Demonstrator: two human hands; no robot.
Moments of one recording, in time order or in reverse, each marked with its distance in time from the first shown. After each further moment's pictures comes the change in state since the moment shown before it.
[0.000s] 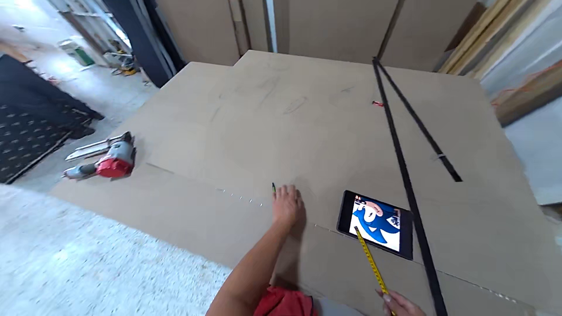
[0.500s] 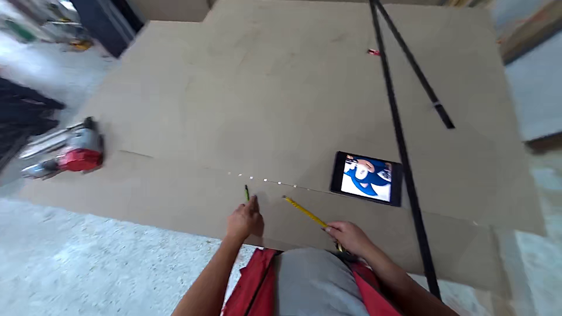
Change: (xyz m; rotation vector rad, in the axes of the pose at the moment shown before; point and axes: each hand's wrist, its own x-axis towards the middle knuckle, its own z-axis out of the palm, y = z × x) left_hand -0.125 -0.125 -0.025 0.036 -0.379 -0.202; right_hand 0.072 -0.051 0.098 -0.562 -0.315 0.016
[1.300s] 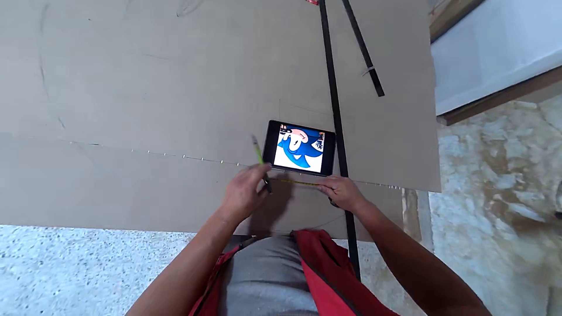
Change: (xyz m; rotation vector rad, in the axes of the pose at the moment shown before) left_hand -0.053 0.234 0.037 -0.291 0.318 0.831; right_hand -0.059 0.131 -0.152 -0.394 0.435 -0.510
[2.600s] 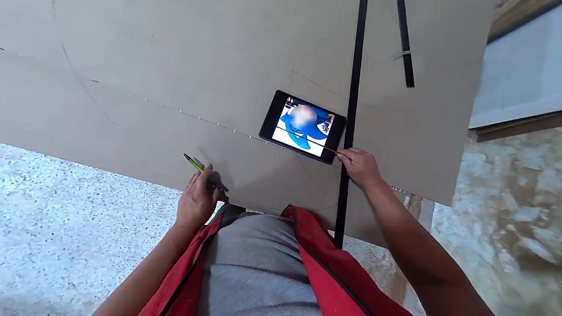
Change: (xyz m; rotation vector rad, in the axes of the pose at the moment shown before) left_hand -0.157 -0.044 0.043 0.269 0.061 -0.563; right_hand 0.014 0.085 -0.025 -0.207 0.063 0.077
